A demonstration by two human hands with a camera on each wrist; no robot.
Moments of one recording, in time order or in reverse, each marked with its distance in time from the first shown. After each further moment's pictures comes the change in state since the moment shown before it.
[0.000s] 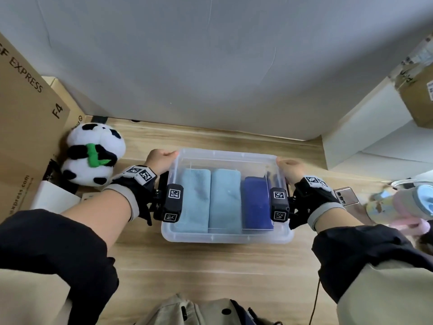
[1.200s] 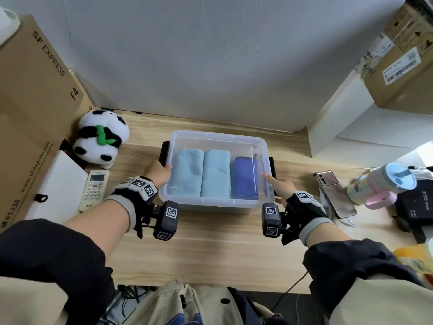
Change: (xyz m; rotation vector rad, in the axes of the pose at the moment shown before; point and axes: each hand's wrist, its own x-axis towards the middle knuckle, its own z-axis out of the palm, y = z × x) left_hand -0.098 -0.045 0.015 0.114 -0.017 -0.050; right_hand -0.102 0.070 -0.009 0.272 -0.118 0.226
